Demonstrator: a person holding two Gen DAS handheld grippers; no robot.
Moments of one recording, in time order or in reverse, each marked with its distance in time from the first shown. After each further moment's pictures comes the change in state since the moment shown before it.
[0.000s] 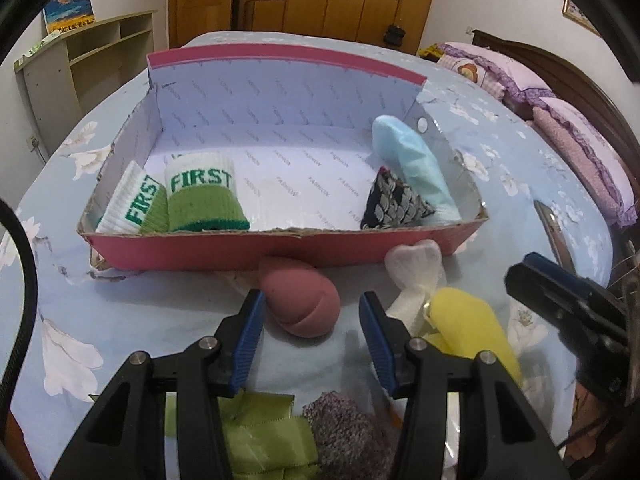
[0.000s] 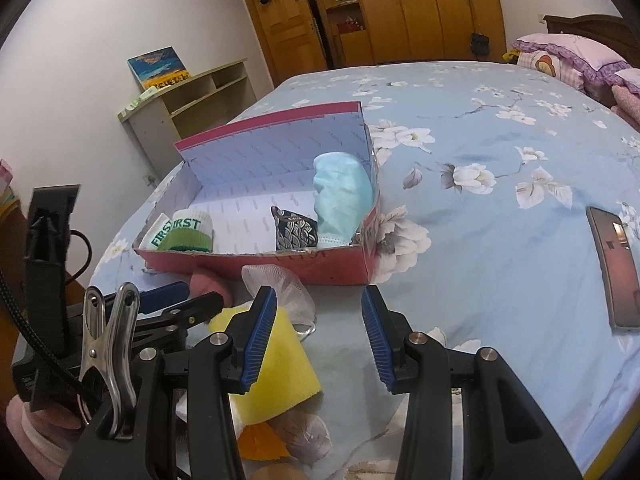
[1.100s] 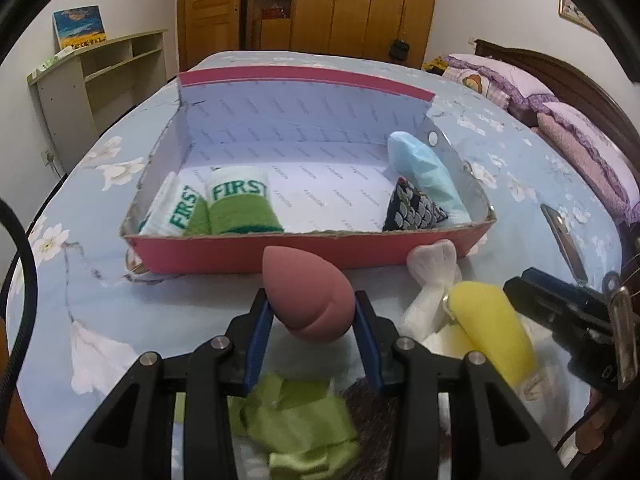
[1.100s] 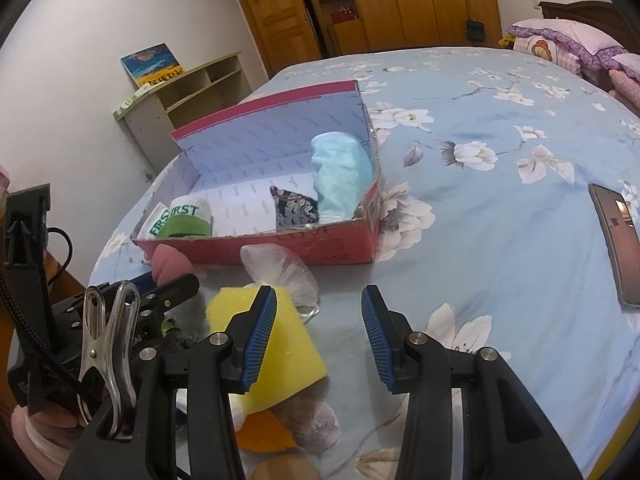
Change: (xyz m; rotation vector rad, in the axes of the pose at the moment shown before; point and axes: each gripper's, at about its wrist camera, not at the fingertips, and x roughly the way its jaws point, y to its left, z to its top) left arm -0.023 0.014 -0.012 0.012 -0.076 0.042; right arm 0.007 0.003 -0.011 0.030 0.039 -0.001
